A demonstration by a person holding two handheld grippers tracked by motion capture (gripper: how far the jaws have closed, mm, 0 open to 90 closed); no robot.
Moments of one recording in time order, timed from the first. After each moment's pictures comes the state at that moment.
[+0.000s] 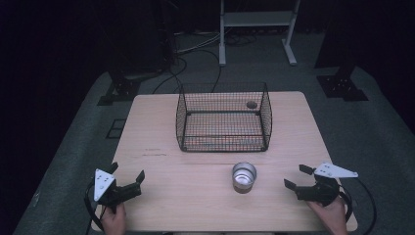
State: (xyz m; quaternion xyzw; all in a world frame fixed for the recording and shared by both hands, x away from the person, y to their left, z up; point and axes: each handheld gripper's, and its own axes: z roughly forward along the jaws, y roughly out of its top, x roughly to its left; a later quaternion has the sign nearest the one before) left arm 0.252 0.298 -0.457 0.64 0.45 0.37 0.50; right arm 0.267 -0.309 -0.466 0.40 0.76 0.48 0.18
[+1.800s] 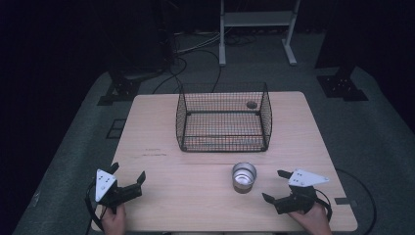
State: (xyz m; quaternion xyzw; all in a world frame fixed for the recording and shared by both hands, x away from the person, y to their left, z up) left arm 0.251 0.295 -0.458 0.65 0.44 0.37 0.50; right arm 0.253 -0.245 -0.461 0.31 0.81 0.47 0.17
